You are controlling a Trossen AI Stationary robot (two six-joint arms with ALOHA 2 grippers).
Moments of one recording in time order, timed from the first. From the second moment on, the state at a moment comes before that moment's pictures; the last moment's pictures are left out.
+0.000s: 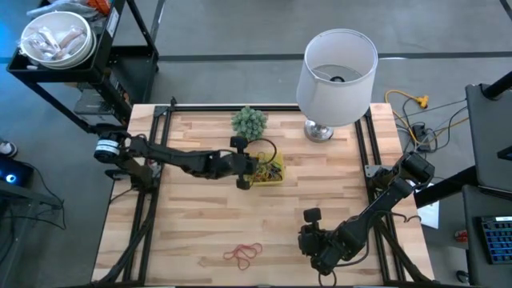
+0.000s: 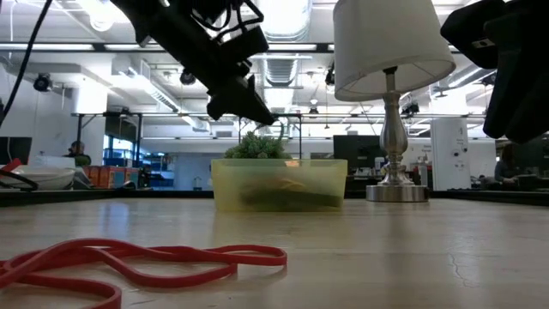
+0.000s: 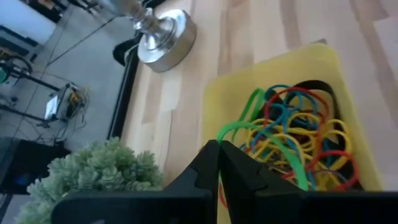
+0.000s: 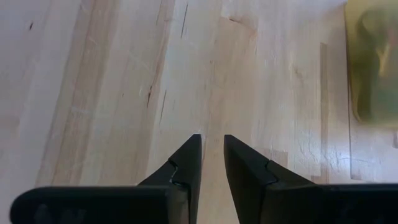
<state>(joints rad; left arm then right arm) -0.04 1.57 0.95 0.00 -0.48 0.36 0.78 1.79 1.15 -0.64 0.53 0.52</state>
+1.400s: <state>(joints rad) -0.01 1.57 0.94 -0.15 -0.48 0.27 0.78 1.79 1.00 -0.64 0.25 0.76</state>
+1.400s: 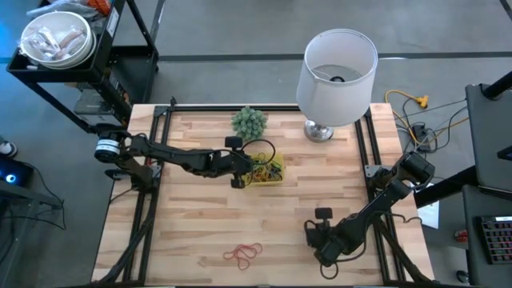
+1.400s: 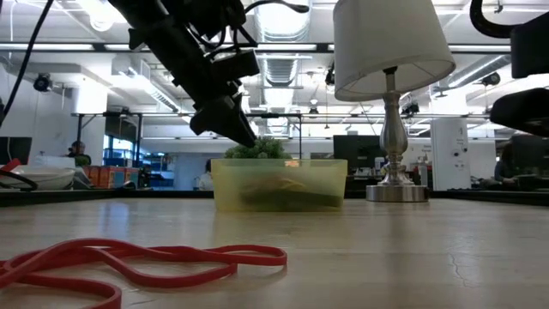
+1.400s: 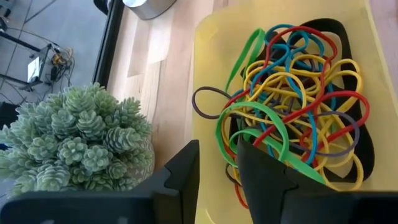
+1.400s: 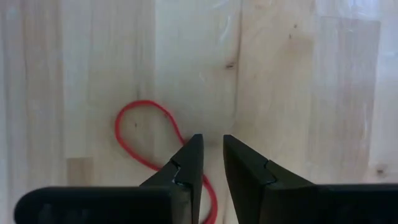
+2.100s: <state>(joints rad) -0.01 1.57 0.93 -0.15 -0.48 0.27 0.79 1.79 1.02 -0.56 0.23 0.70</state>
